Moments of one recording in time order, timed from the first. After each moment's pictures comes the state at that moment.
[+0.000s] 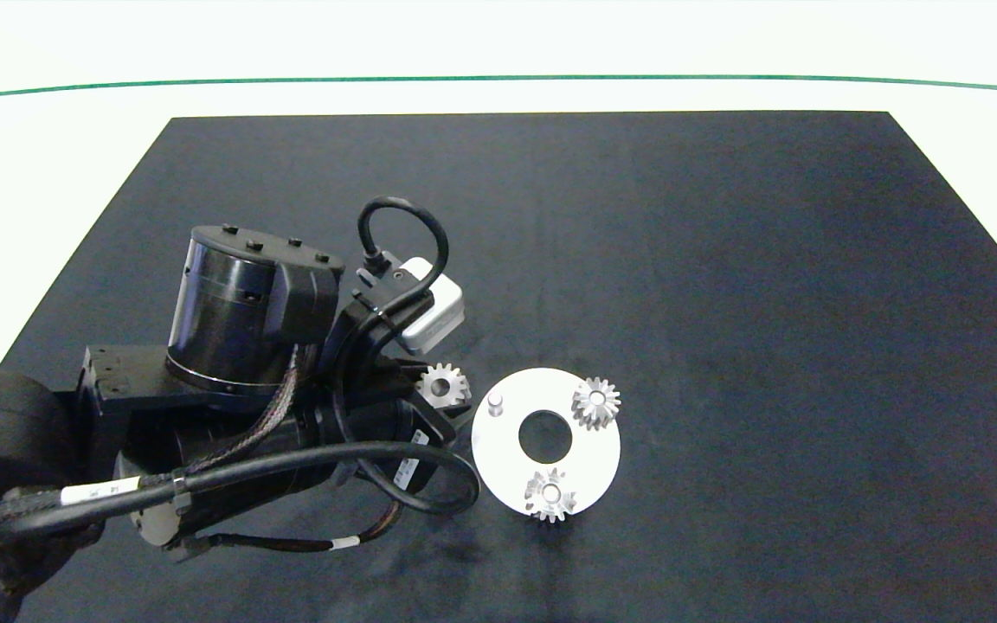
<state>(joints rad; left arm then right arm) -0.76 1.55 -0.93 -0.16 0.17 0.26 0.54 0.40 -0.62 0.49 -0.35 -0.14</state>
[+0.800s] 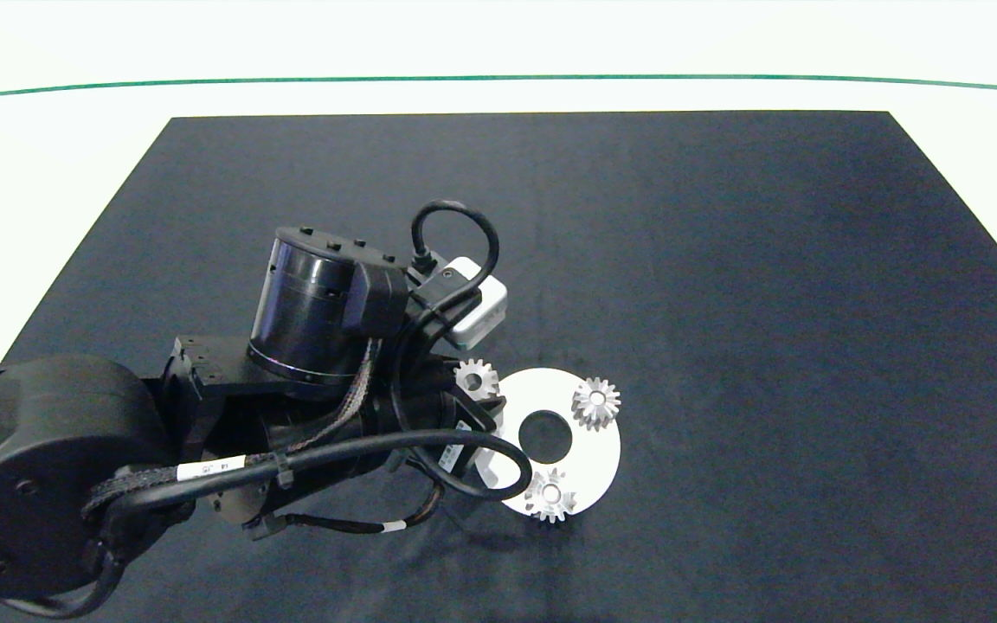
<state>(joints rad) -0.80 1.63 -0.99 -0.18 0.20 0.25 0.54 0.40 -0.62 0.49 -0.35 -0.14</state>
